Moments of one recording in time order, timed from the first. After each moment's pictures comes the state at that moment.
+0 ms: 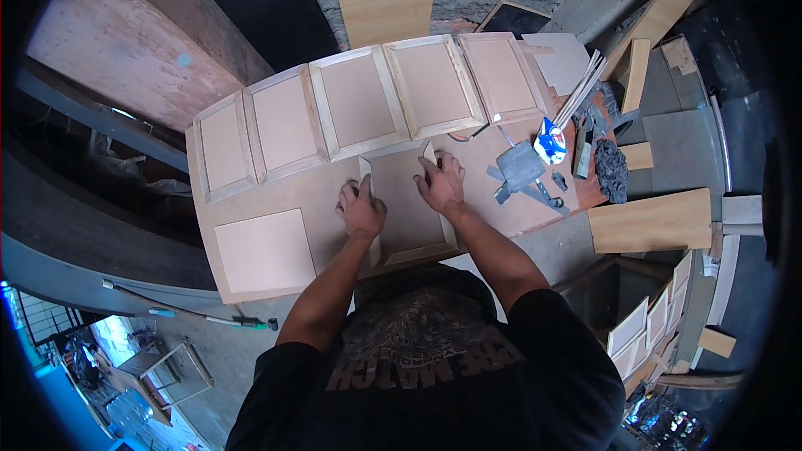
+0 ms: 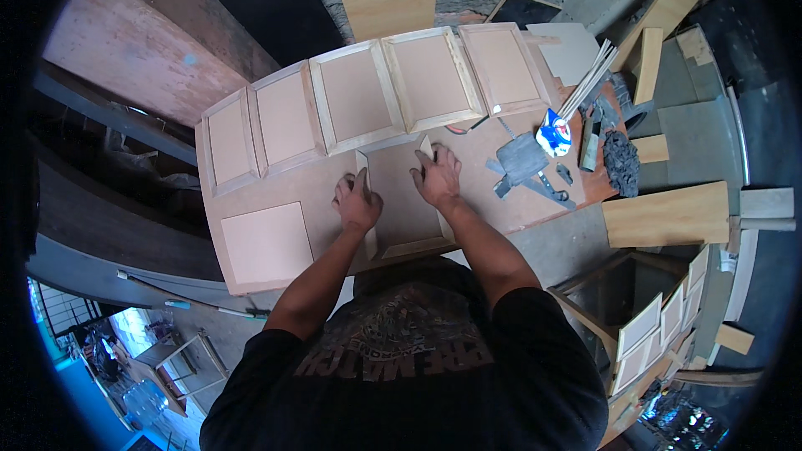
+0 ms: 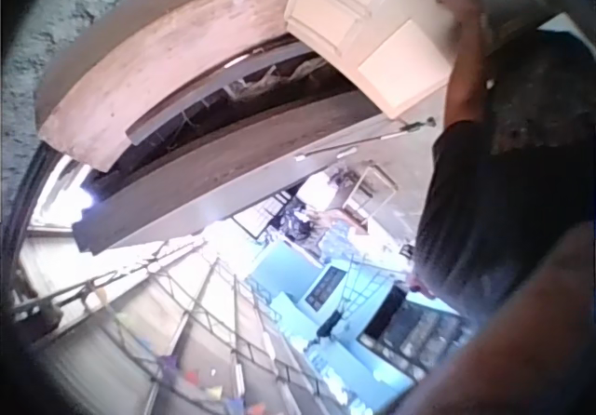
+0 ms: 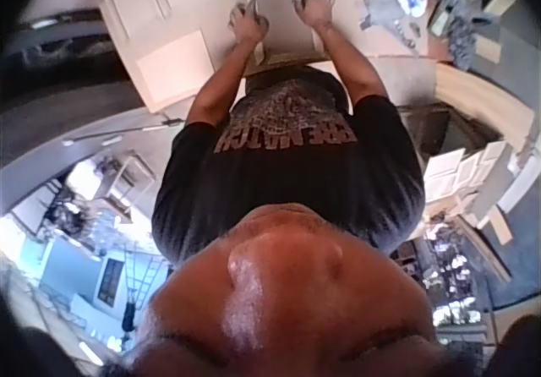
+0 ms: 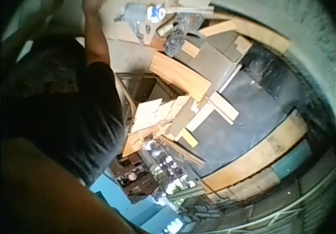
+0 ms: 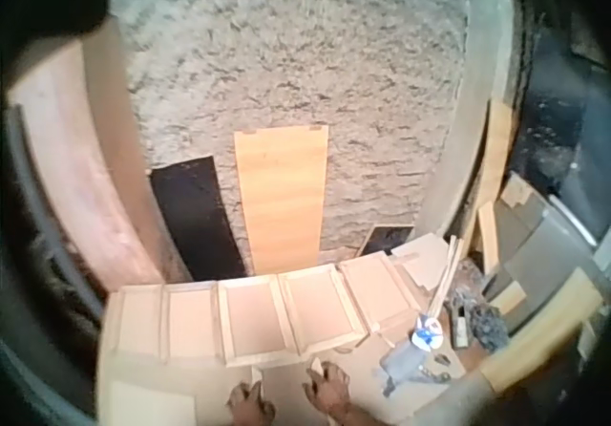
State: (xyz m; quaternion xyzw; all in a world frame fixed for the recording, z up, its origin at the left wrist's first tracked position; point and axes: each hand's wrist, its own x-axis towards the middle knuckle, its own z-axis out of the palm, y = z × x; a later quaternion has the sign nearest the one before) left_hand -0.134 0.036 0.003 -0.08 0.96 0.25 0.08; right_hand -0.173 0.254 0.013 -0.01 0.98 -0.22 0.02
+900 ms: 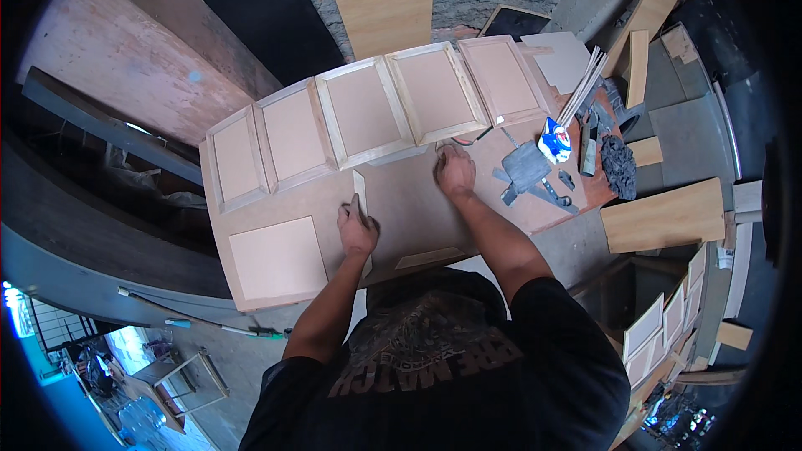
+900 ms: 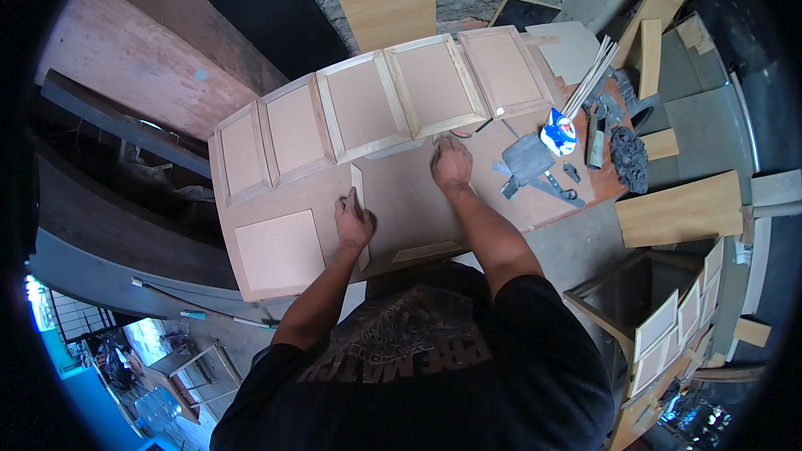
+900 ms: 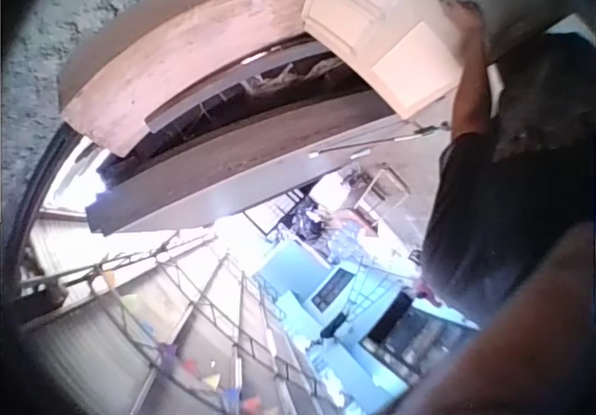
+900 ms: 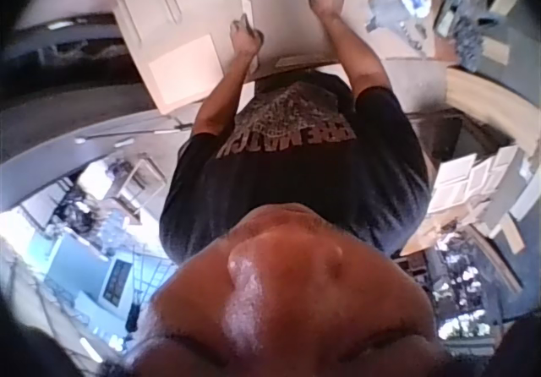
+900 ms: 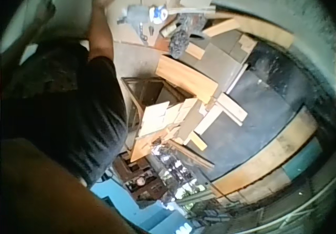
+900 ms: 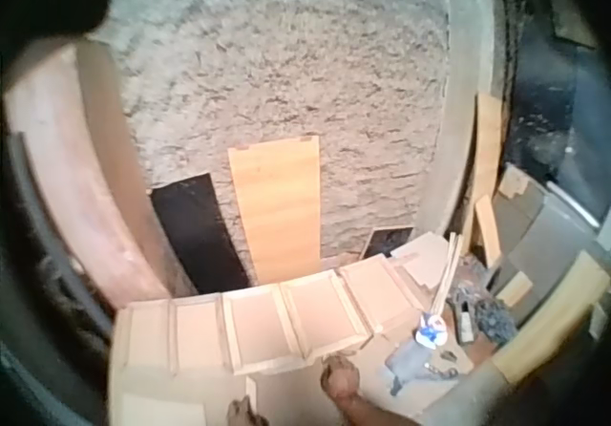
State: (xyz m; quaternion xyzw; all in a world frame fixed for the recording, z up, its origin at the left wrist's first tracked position) left_hand -0.109 -0.002 0.001 -0.09 0.94 0.32 0.05; right_hand -0.213 0.265 0.002 0.08 0.97 -0.22 -0.05
